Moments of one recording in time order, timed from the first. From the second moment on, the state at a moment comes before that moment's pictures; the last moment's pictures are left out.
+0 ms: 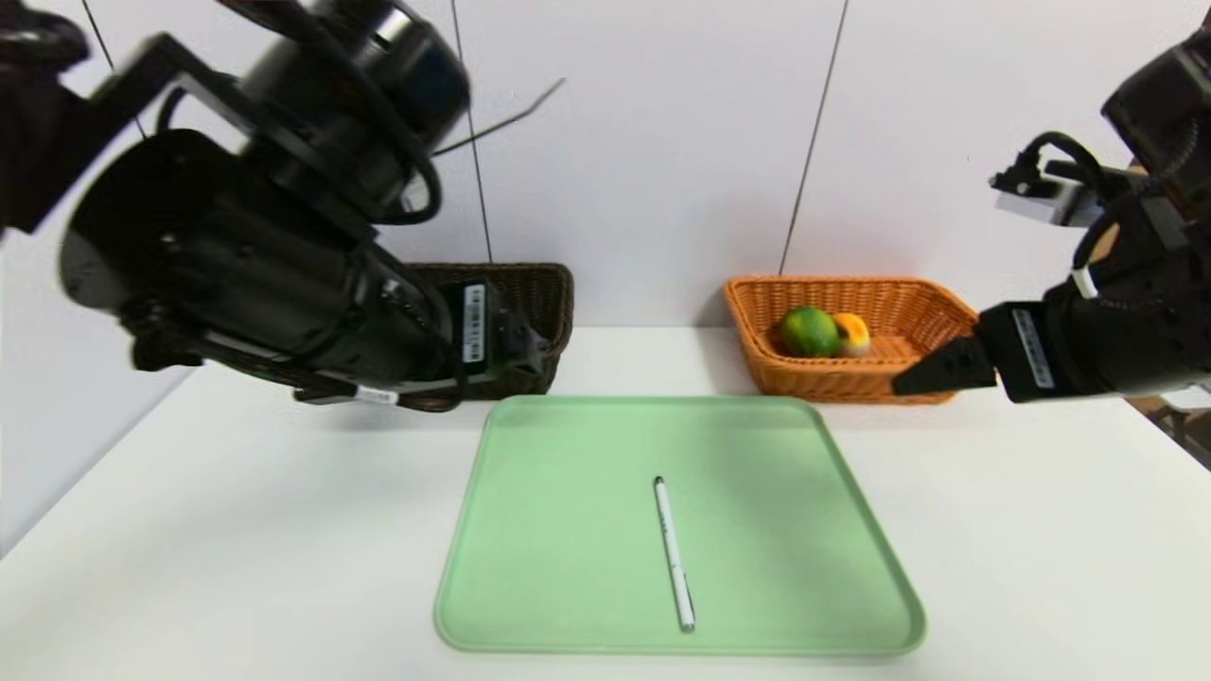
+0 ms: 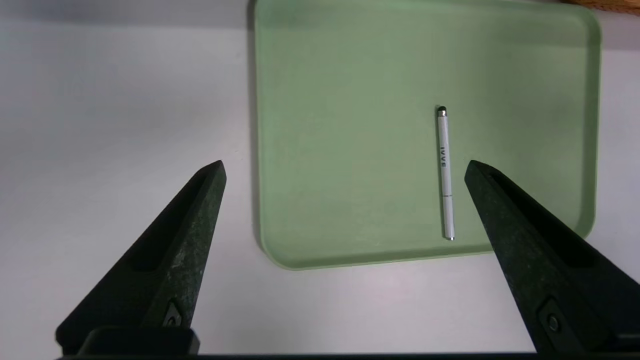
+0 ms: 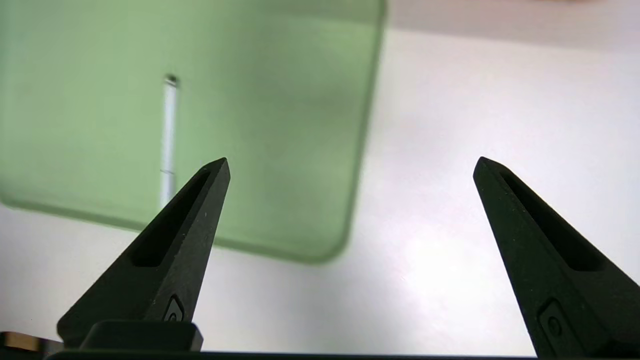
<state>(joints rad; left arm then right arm) -0.76 1.68 -1.72 0.87 0.30 -0.68 0.41 1.51 -1.49 0.84 -0.12 0.23</state>
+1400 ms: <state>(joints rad) -0.97 2.18 -1.97 0.91 0.30 -0.82 0.12 1.39 -1.10 0.19 -0.12 0.17</state>
